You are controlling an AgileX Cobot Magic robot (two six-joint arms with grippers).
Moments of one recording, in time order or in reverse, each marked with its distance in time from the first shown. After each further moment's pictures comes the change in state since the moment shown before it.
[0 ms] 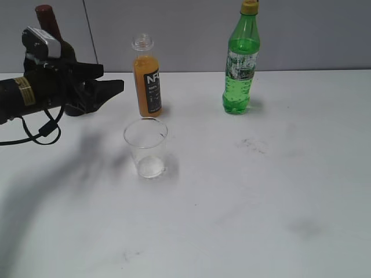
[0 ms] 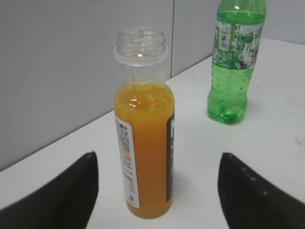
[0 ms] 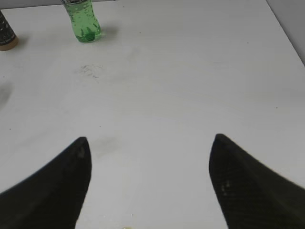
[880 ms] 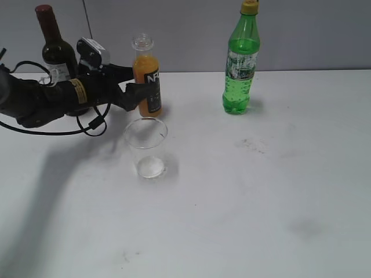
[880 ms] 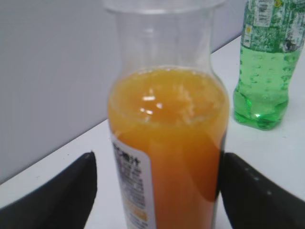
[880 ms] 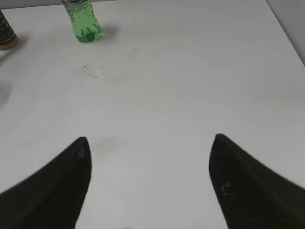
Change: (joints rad) left arm -0.101 0.331 -0.391 -0.036 0.057 -0.001; right arm 0.000 0.000 0.000 0.000 0.000 0.000
